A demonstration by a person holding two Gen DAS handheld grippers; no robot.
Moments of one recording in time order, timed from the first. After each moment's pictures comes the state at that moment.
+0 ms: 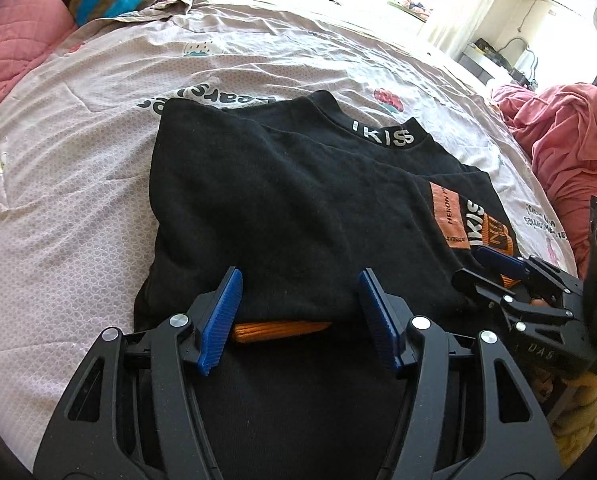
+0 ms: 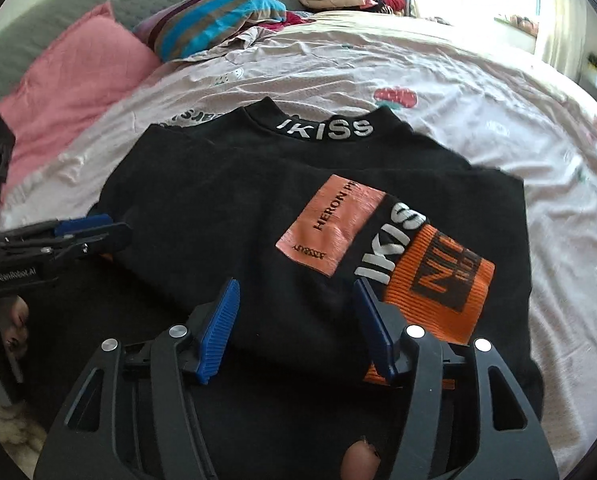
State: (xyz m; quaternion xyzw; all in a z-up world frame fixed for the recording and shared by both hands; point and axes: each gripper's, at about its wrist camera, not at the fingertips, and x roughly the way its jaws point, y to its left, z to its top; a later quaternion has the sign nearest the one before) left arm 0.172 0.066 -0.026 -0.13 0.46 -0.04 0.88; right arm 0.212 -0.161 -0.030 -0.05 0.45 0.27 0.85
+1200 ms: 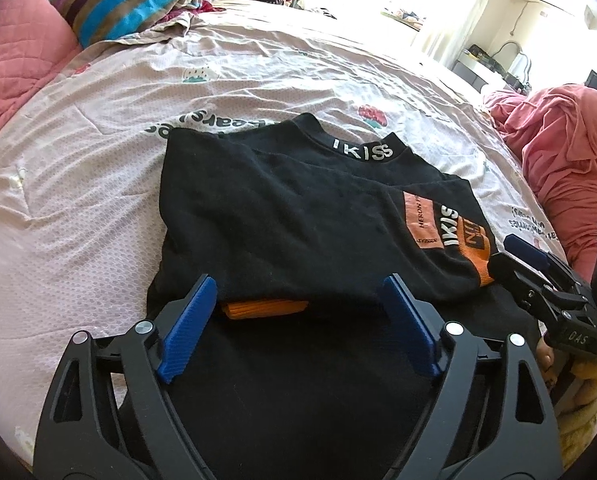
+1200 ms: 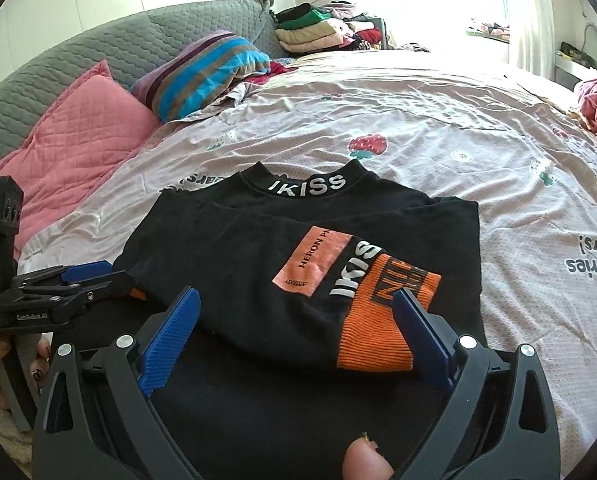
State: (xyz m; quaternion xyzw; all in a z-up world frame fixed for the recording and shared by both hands) left arm 0.152 0.056 0.004 -0.12 0.44 -0.04 0.89; right arm 0.189 -0.193 0.014 0.01 0.39 0.25 0.89
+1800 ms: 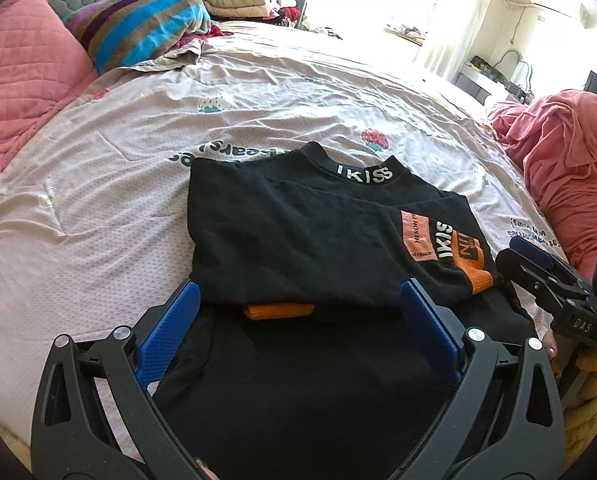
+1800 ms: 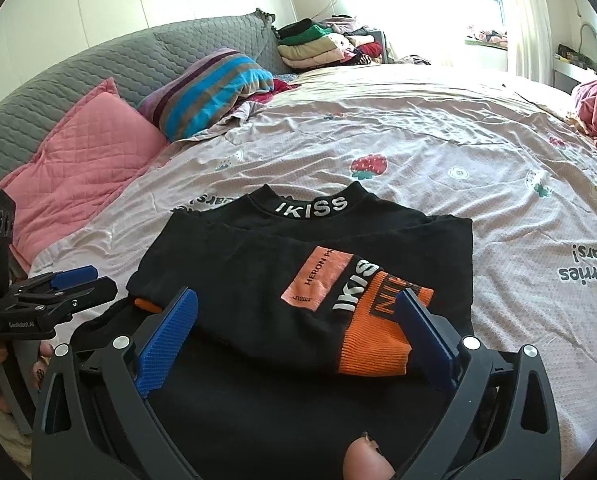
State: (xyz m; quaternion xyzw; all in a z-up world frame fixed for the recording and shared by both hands) left arm 0.132 0.059 0.031 -0.10 0.41 -0.02 0.91; right arm 0.184 -0.200 0.034 0.02 0.36 0.26 0.89
